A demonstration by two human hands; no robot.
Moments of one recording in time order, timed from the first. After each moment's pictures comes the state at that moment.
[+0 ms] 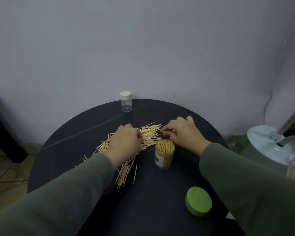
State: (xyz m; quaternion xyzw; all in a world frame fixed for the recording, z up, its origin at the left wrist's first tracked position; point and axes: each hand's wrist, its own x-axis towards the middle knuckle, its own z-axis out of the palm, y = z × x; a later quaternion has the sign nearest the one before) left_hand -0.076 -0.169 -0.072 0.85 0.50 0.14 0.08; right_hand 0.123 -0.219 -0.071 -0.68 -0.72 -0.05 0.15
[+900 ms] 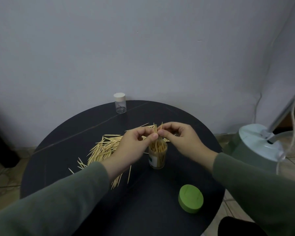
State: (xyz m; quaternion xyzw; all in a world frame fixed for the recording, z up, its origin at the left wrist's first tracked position) left_hand -0.064 -0.216 -0.057 0.72 0.34 0.34 0.49; right_hand 0.104 -0.268 -0.059 -0.57 -0.61 0.25 0.50
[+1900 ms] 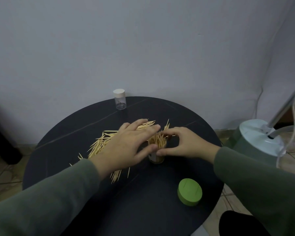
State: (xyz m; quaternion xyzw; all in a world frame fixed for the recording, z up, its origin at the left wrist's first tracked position) left_hand -0.090 -0.204 -0.063 0.96 0.20 0.20 -0.02; right_hand 0.120 -0.276 -0.058 -0.64 -0.71 0.21 0.21
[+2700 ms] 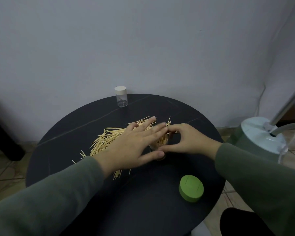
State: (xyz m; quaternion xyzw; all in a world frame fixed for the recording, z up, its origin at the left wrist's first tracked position) left_hand -0.087 -0.205 -0.067 0.98 0.17 0.12 -0.03; right_hand 0.123 -0.270 -0.064 -0.61 -0.73 0.20 0.24
